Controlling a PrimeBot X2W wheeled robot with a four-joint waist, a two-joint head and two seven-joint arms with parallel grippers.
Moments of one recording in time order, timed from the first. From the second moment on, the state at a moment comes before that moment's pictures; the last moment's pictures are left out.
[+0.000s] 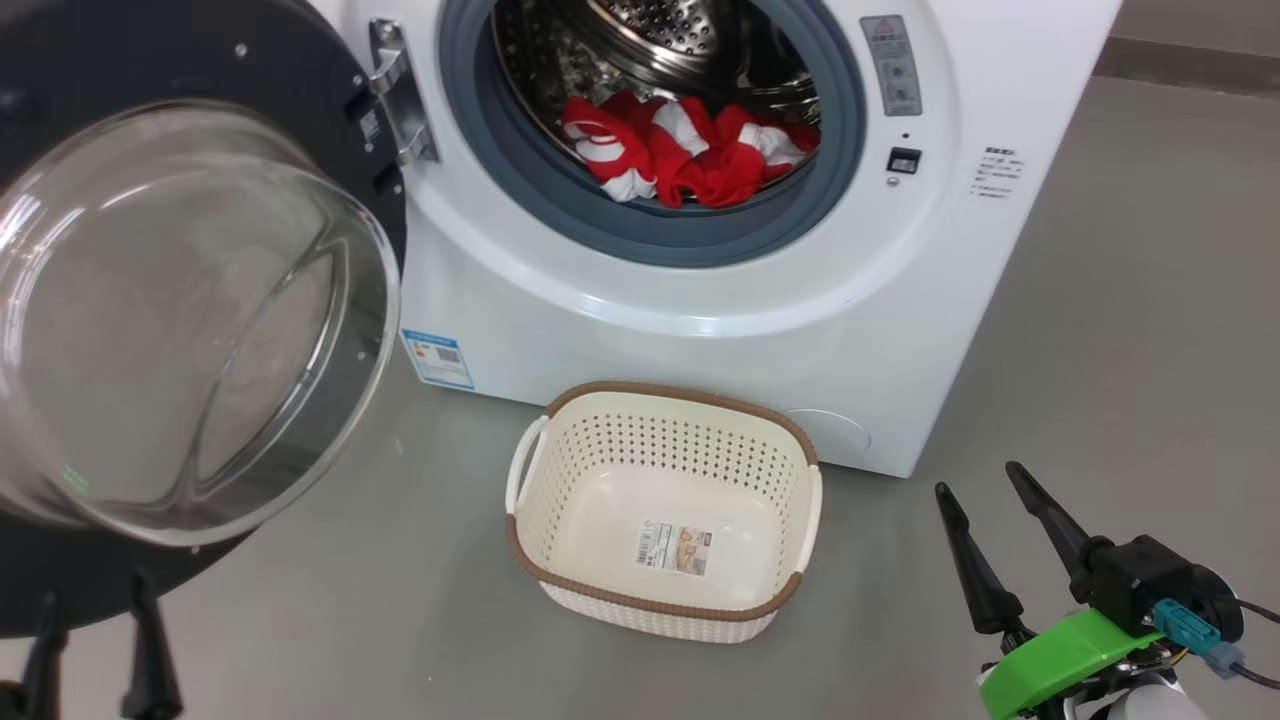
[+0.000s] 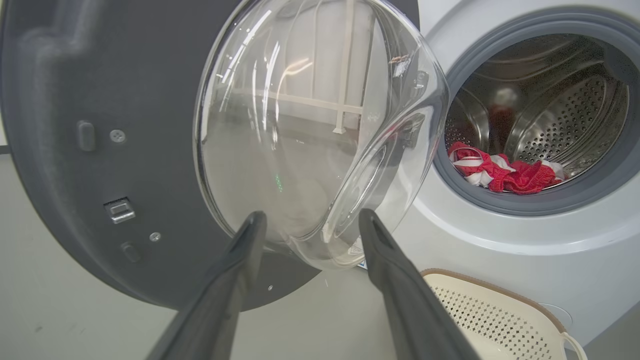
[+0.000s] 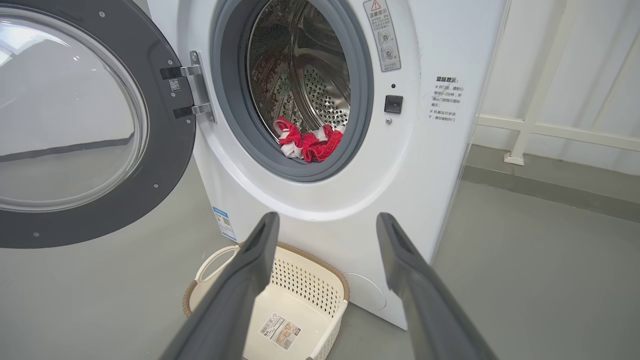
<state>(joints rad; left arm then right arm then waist) -0.07 0.11 0.34 0.34 -0.26 -0.13 -0.26 -0.08 -0.14 0.10 0.30 0.26 0.12 -0.25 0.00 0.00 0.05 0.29</state>
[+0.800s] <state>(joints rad) 0.04 0.15 0.05 0.14 -0.33 -0.13 -0.26 -0.04 -0.12 0.03 0.25 0.26 0.12 -0.26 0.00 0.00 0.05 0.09</state>
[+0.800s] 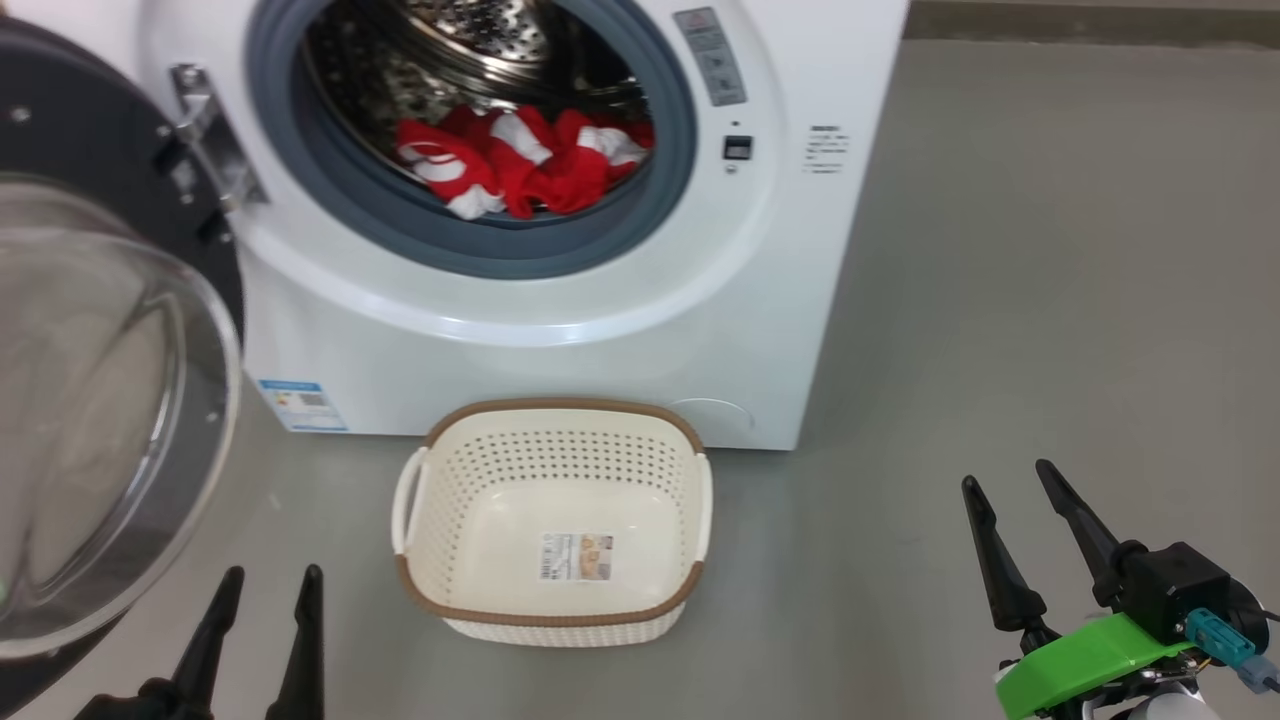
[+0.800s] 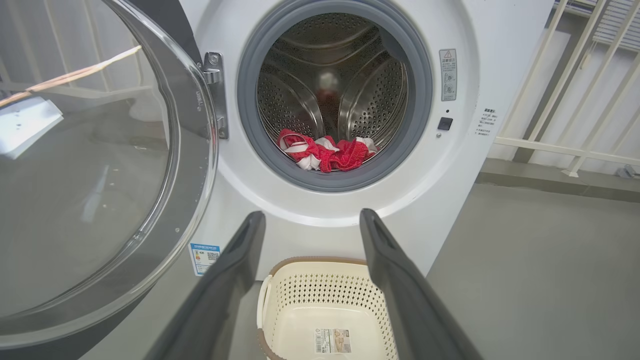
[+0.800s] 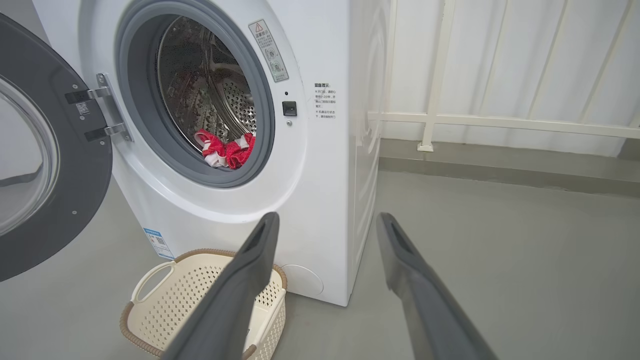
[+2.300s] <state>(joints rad) 0.08 0.14 0.01 0.07 -0.33 -0.13 -0.26 0.00 -0.09 -0.05 0.21 0.25 0.12 -0.26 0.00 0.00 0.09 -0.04</state>
